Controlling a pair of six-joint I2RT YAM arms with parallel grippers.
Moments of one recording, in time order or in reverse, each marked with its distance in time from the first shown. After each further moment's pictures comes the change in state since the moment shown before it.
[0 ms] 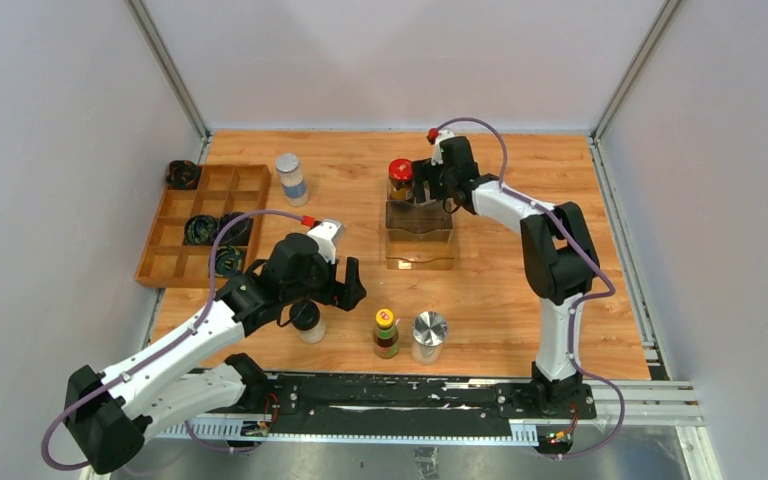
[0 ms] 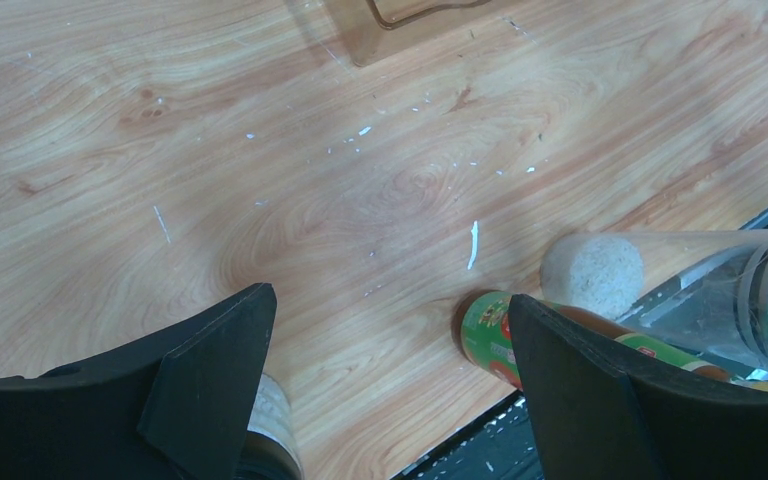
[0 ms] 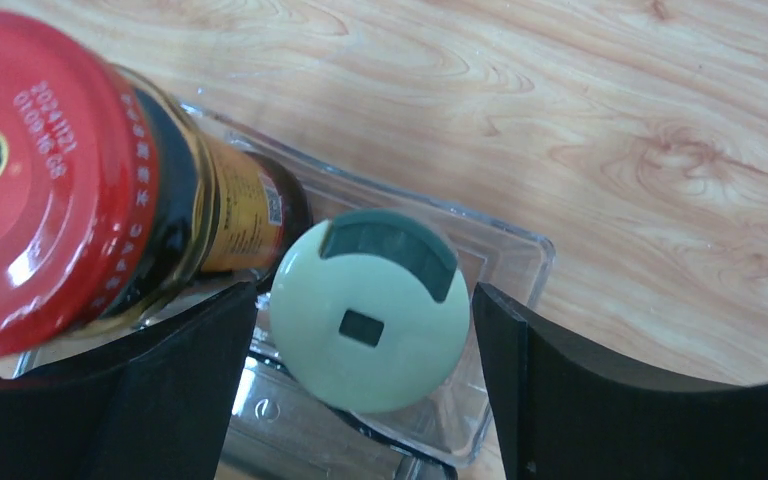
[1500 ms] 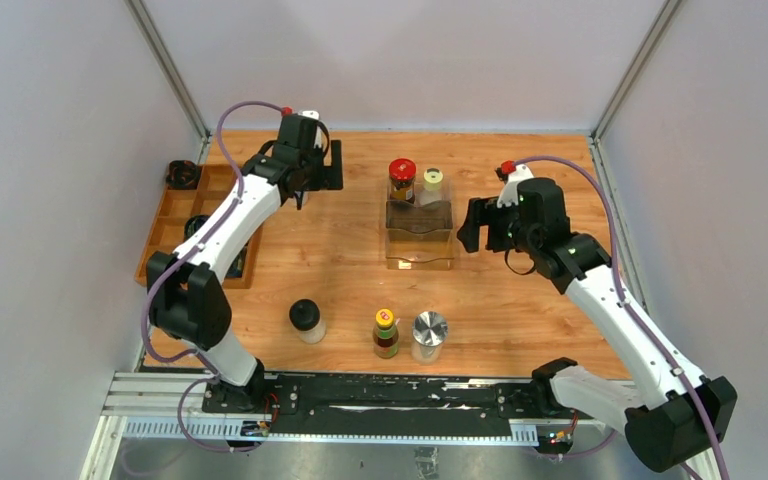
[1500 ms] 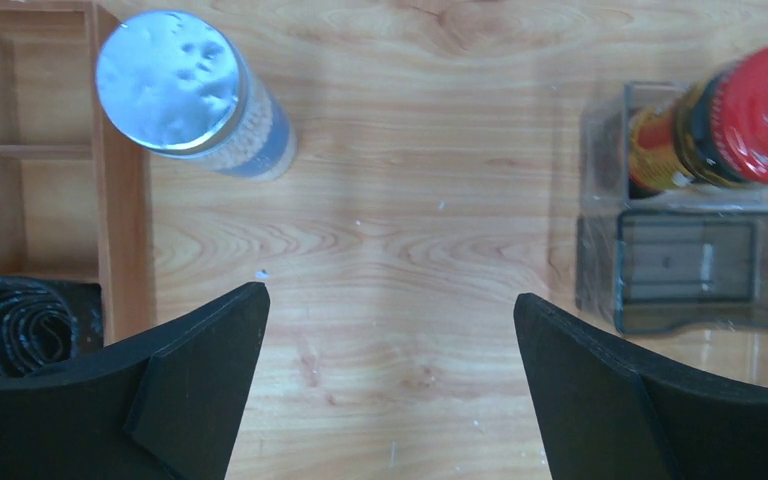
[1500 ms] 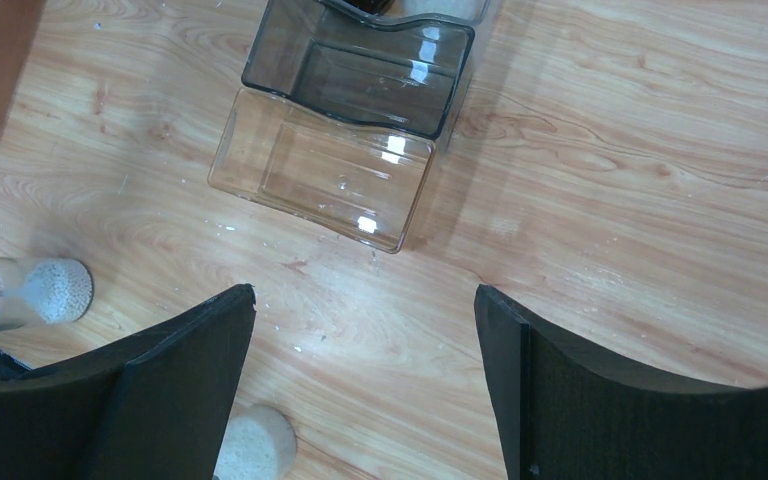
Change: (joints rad) left arm 0.377 0.710 0.794 -0.167 -0.227 0.109; right arm 0.001 -0.991 -0.460 -0.480 -0.071 0.134
